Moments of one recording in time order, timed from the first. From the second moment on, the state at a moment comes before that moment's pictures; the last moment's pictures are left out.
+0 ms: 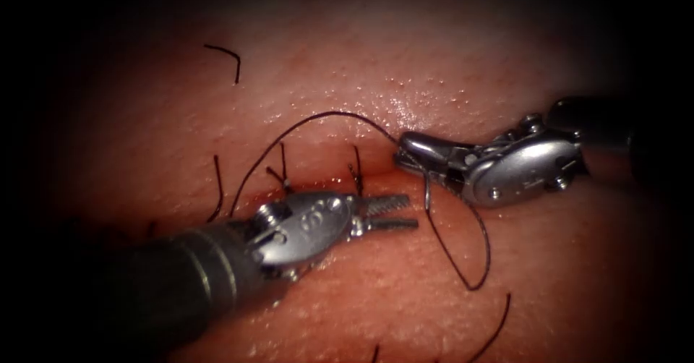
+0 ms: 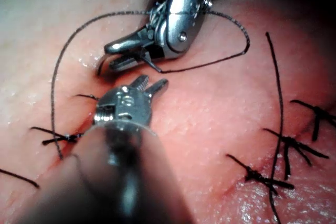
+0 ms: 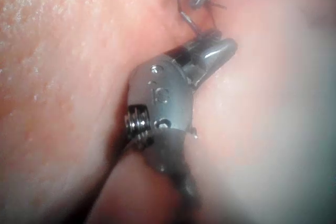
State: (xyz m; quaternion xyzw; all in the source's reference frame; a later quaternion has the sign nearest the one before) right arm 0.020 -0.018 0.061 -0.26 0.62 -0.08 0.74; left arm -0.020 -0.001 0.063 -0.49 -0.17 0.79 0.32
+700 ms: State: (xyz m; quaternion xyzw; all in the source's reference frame) right arm 0.020 -0.018 0.066 -0.09 0.60 -0.03 0.79; left arm -0.019 -0.001 0.063 -0.49 -0.16 0.79 0.32
